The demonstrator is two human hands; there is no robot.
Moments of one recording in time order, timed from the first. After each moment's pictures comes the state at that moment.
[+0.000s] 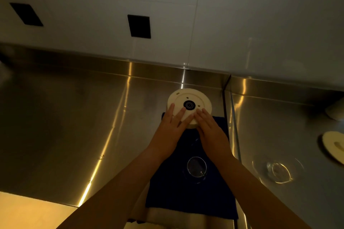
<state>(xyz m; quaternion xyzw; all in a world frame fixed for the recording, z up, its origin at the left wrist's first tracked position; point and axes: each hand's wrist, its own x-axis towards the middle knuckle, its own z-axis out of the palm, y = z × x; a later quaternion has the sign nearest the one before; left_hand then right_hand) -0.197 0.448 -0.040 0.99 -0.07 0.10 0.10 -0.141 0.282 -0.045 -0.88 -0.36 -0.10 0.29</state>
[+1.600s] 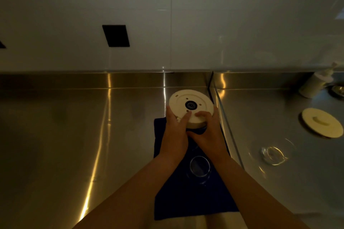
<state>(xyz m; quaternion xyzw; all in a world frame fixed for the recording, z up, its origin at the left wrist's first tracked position) -0.187 0.421 -0.029 0.90 0.01 0.12 0.41 -0.151 0.300 -0.052 -0.82 -0.20 -0.14 0.52</state>
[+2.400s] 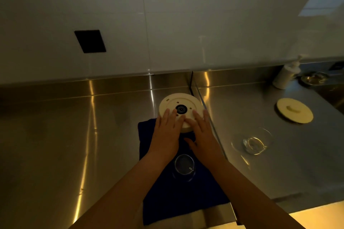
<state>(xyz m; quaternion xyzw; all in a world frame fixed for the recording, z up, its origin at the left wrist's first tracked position) -0.179 0.409 -0.037 0.99 -0.13 0.06 0.10 -0.171 0.257 -0.059 -0.92 -0.23 -0.14 0.29</state>
